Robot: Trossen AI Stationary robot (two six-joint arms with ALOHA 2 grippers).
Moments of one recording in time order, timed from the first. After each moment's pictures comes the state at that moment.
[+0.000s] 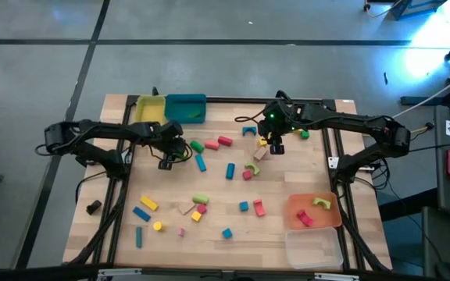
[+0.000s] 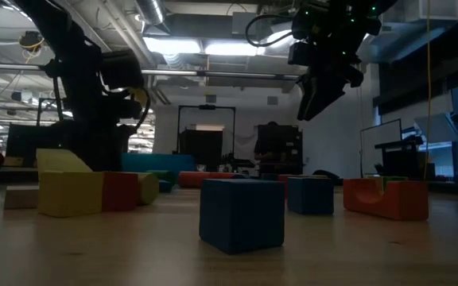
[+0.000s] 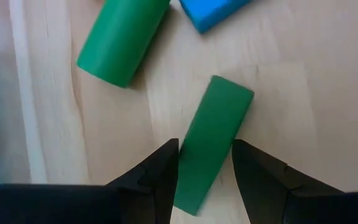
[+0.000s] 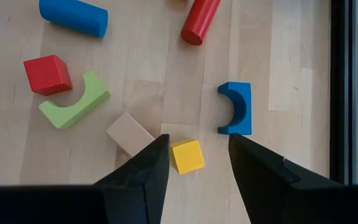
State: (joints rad) left arm 0.41 1.31 0.54 -0.41 0.04 0.59; right arm -0.37 1.44 1.12 -0.71 -0.06 -0.50
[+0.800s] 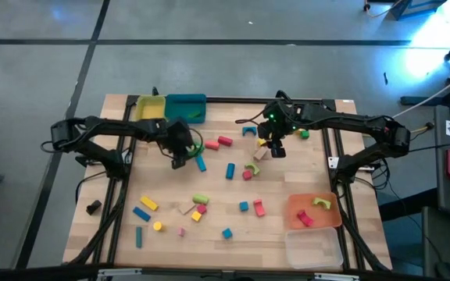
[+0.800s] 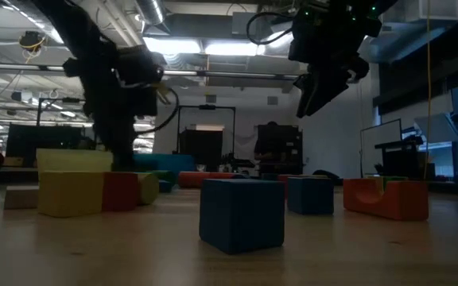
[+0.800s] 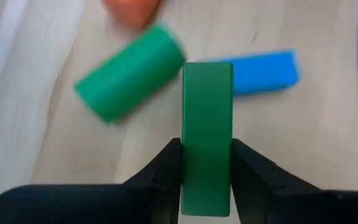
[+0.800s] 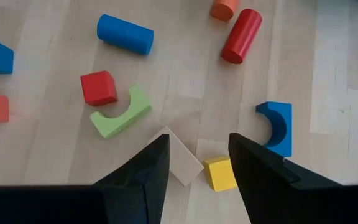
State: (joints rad) left arm 0.41 1.38 0.66 -0.40 0.21 0.11; right arm -0.37 1.45 1.12 -0.71 -0.21 -0.51
